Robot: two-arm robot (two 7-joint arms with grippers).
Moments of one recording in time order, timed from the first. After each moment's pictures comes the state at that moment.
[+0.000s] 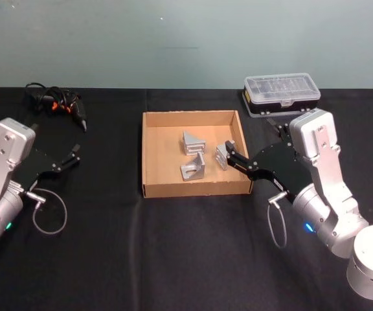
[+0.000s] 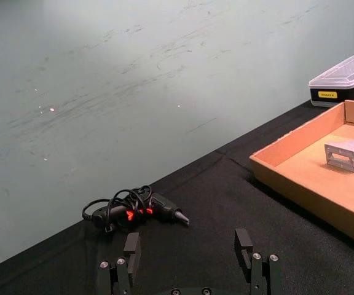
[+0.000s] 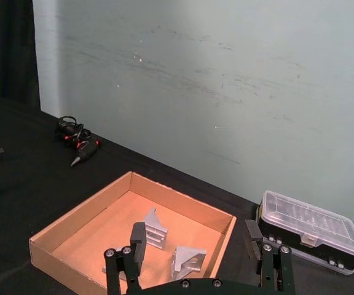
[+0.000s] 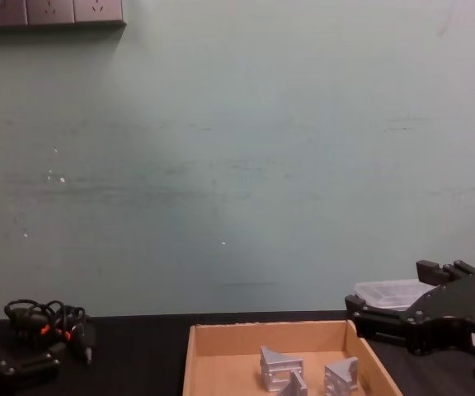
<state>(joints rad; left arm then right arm) -0.20 0.60 0.45 -1.41 -0.25 -0.12 0.03 0.04 0.23 -0.23 -1.68 -0.05 0.06 0.21</state>
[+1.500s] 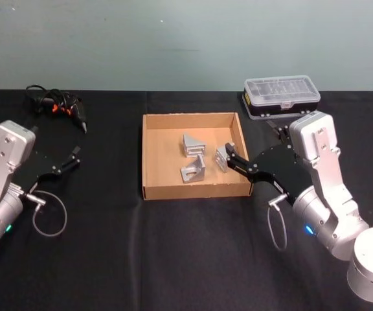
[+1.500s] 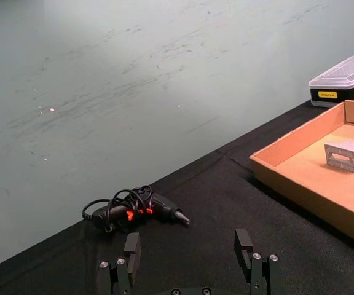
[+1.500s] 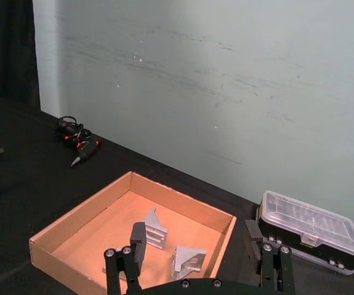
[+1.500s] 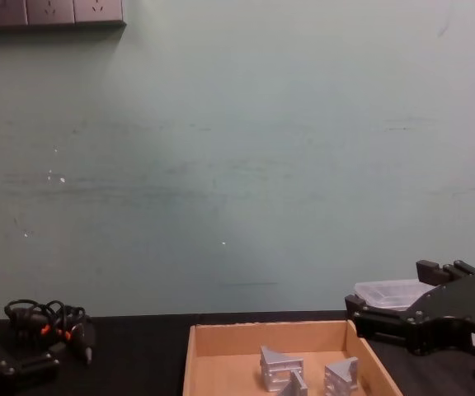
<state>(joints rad) -0.20 0.60 0.45 -1.41 -0.25 -0.12 0.03 0.04 0.23 -0.23 -1.68 -0.05 0.06 0.21</state>
